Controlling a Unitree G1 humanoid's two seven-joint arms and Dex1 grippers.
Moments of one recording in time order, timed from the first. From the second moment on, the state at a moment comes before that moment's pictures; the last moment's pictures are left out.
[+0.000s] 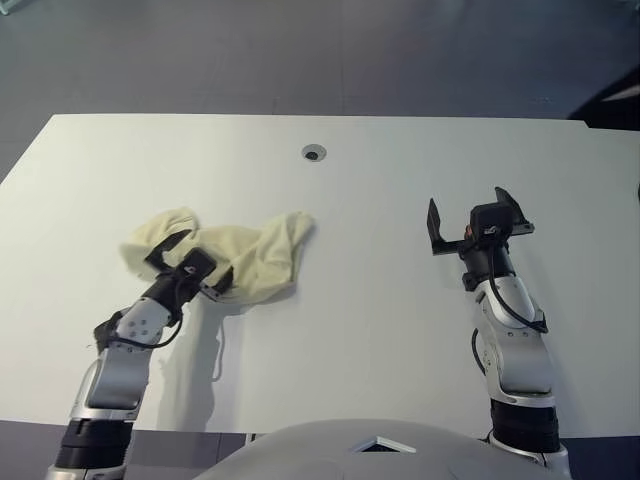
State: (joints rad) left arm 0.13 0.53 -0.02 -0.22 0.22 0.22 -0.45; right arm 0.06 -0.16 -0.06 -0.42 -0.08 0.32 0.08
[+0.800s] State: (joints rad) left arm -0.23 0.25 -0.39 -0.36 0.28 0.87 -0.45; right arm -0.15 -0.26 -0.16 -0.42 0.02 0.43 0.15
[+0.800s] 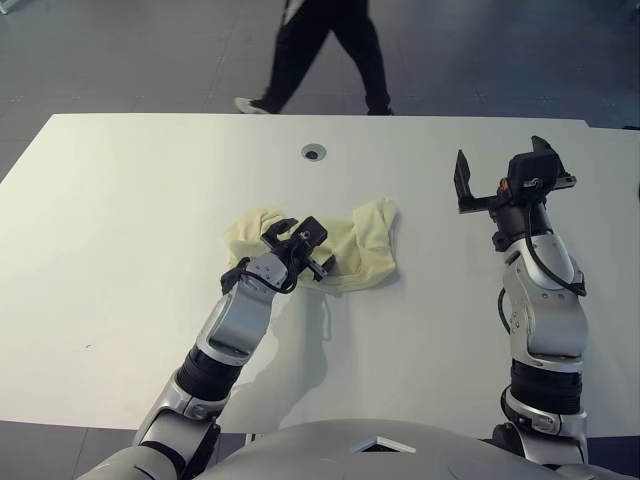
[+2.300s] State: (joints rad) left arm -0.42 0.72 -0.22 0.19 -0.16 0.16 -1.33; right arm -0.33 -0.70 0.37 -0.22 0.27 0.60 1.02
